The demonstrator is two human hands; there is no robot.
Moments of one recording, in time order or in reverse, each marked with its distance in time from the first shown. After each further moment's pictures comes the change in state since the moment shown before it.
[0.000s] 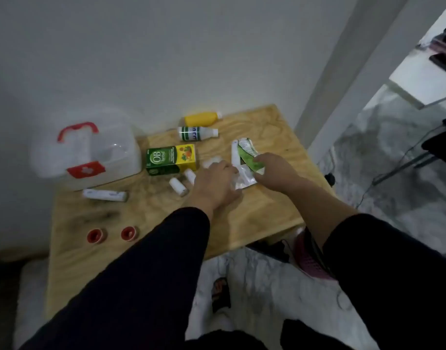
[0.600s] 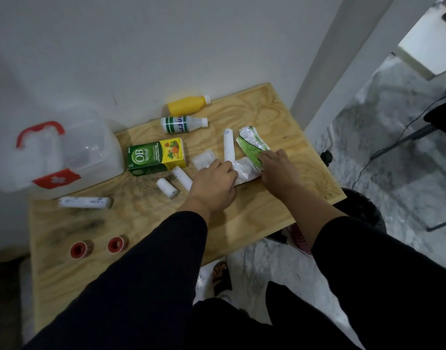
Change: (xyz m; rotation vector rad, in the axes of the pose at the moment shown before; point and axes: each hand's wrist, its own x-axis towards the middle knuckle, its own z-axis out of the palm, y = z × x) left_hand 0.015 -0.001 0.018 0.162 0.031 0.206; right_hand 0.013 0.037 0.034 -0.248 0.135 -0.001
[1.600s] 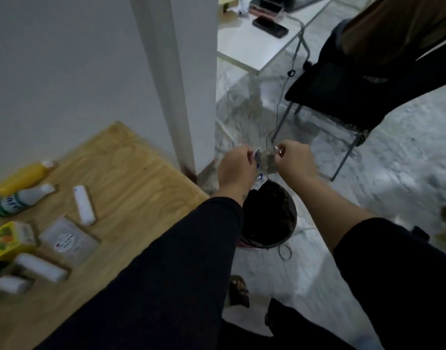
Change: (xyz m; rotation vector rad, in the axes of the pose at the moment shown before) left_hand 0.154 0.321 -0.013 -0.656 0.112 0.034; right_hand -0.134 0.262 -0.111 0.288 0.379 0.791
